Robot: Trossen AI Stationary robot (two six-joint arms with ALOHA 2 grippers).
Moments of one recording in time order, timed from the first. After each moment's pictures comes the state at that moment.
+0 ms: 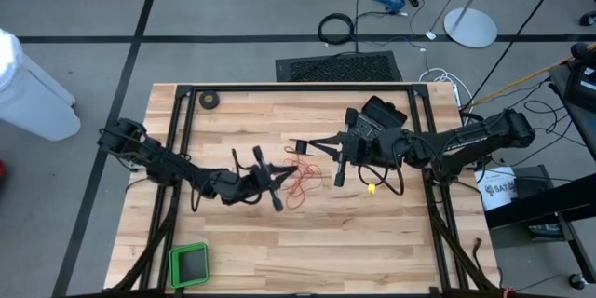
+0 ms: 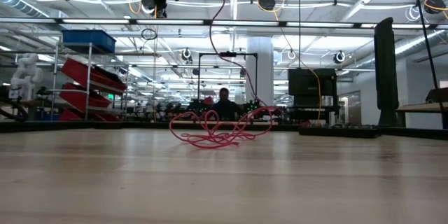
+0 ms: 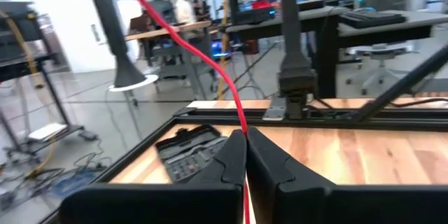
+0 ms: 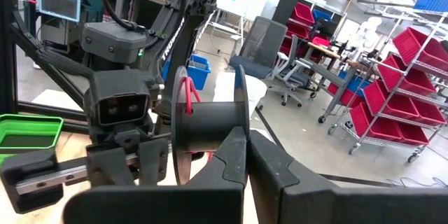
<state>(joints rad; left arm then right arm) -0.35 1.55 0.71 0.90 -0.72 0.19 0.20 1.26 1.02 0.23 0.42 -0.28</state>
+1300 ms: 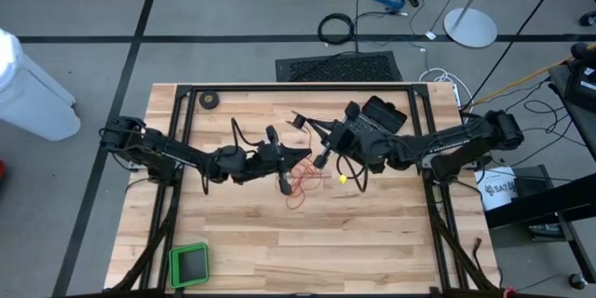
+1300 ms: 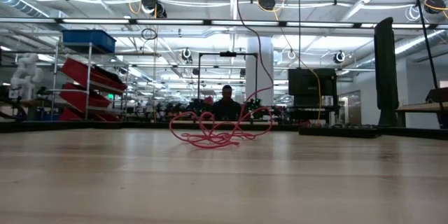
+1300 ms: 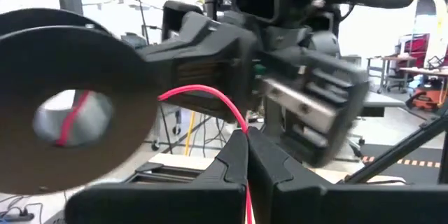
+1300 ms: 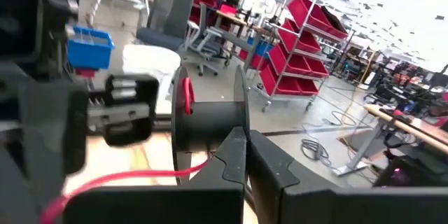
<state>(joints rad) -0.17 1.55 0.82 0.98 -0.39 0.11 0.16 1.39 1.02 0.36 0.77 -0.27</state>
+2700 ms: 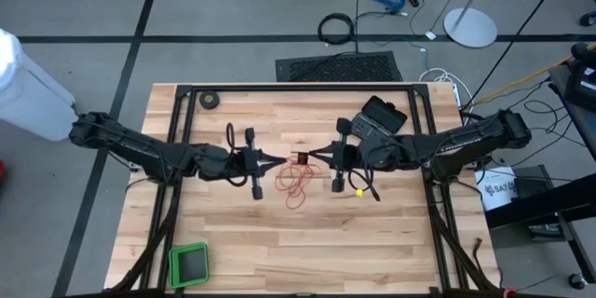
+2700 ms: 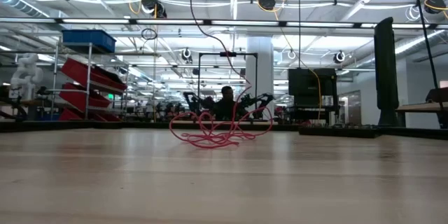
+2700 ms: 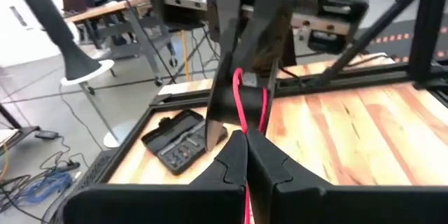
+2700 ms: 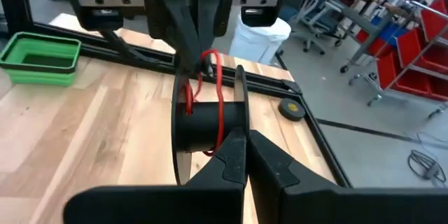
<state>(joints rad) -0.24 1.20 0.82 0.23 -0.42 0.17 0.19 1.31 1.02 0.00 0.39 -0.20</state>
